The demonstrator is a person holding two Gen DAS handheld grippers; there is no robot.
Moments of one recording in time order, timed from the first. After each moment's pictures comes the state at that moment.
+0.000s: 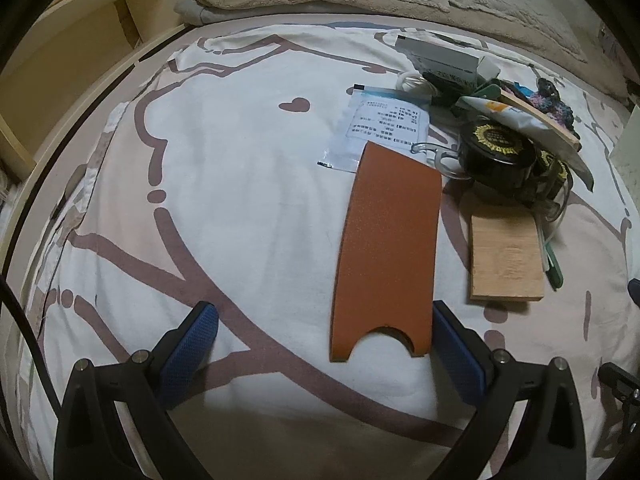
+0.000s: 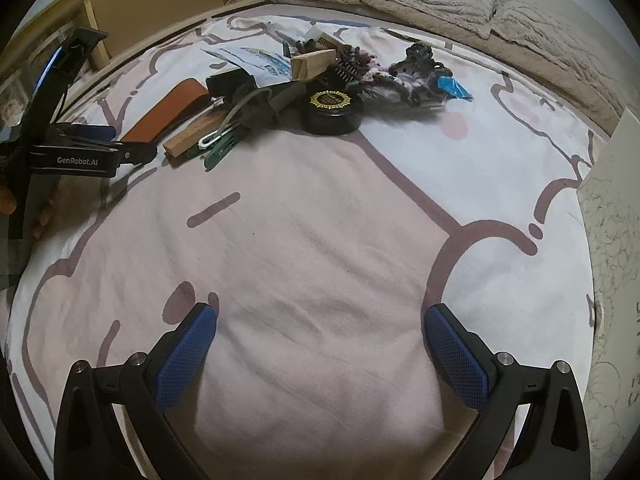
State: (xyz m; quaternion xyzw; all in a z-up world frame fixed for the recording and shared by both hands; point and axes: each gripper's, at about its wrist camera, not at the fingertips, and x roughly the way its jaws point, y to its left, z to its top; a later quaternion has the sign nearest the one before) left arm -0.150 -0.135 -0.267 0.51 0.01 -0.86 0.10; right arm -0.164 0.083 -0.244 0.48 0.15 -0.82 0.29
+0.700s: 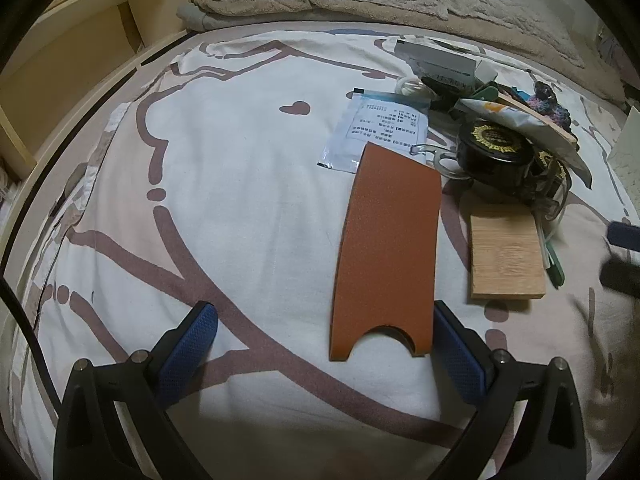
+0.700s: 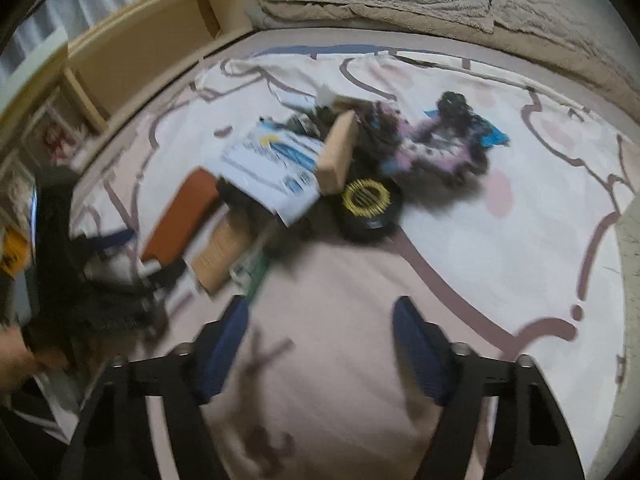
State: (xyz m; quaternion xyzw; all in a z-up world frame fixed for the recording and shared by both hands) left arm -0.146 -0.134 -0.269 0.49 0.01 -0.87 0.10; right arm -0.218 0.038 -0.212 0.49 0.04 -0.81 0.31
